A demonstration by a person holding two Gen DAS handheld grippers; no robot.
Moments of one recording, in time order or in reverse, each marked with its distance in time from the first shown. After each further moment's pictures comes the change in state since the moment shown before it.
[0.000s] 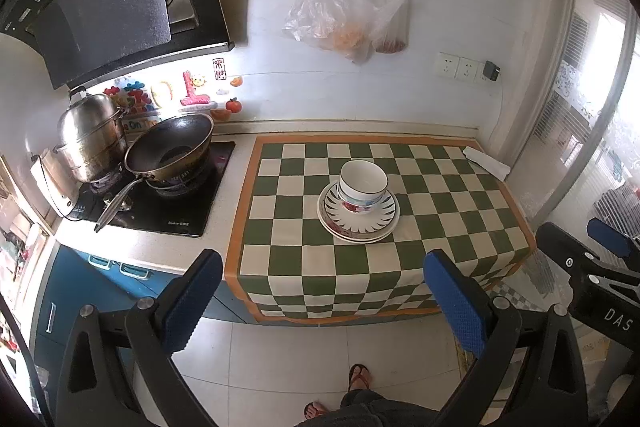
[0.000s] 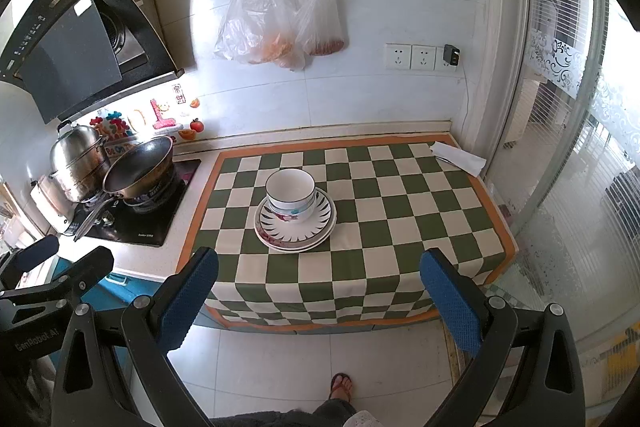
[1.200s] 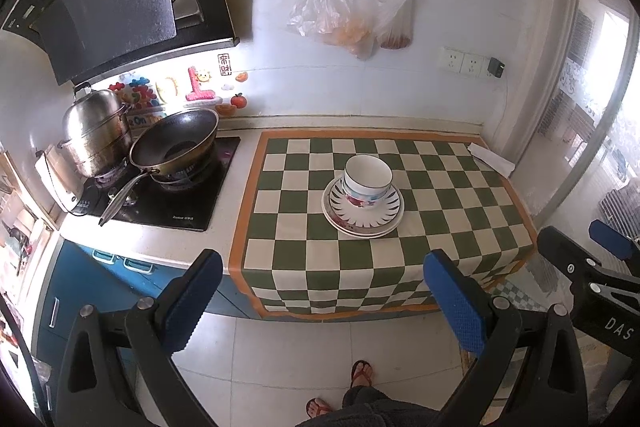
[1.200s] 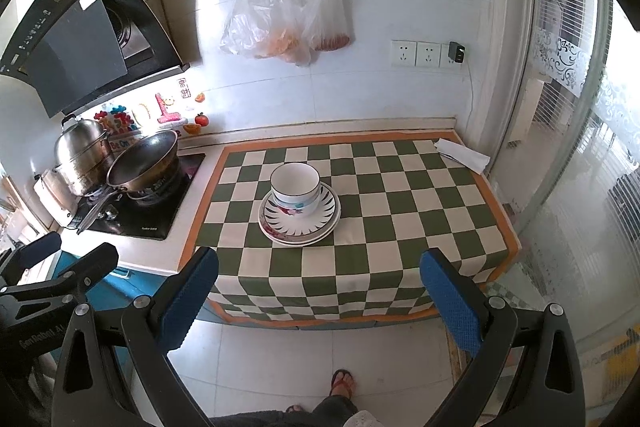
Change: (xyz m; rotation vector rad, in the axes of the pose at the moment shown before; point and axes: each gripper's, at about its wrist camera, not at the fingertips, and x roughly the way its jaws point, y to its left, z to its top) left arm -0.002 0.010 -0.008 0.002 0.008 0.014; right arm -0.007 0.009 -0.008 -0.007 0.014 0.012
